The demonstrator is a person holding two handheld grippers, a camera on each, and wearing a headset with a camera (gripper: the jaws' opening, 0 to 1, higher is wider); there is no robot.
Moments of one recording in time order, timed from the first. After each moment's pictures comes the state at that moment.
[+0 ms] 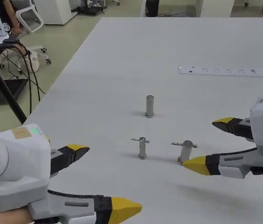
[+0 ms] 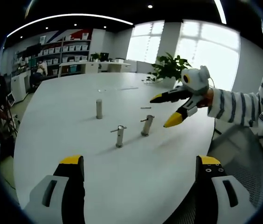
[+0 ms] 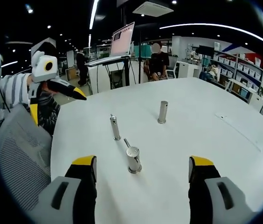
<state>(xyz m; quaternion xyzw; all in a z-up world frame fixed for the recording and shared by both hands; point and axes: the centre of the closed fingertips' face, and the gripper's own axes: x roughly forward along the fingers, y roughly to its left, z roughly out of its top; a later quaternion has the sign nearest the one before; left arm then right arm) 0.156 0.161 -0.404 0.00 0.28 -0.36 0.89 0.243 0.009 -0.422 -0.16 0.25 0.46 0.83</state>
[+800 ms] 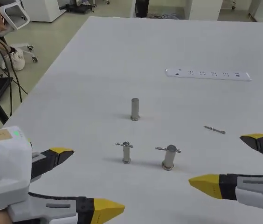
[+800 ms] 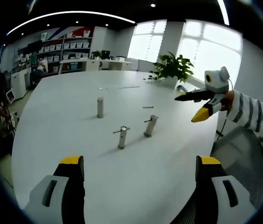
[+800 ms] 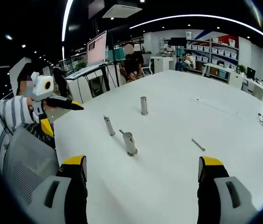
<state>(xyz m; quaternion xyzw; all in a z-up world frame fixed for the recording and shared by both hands) 0.170 0.159 -0.409 -0.01 0.29 -0.36 0.89 0.214 -0.043 -0.403 -0.08 0.29 0.36 0.88</state>
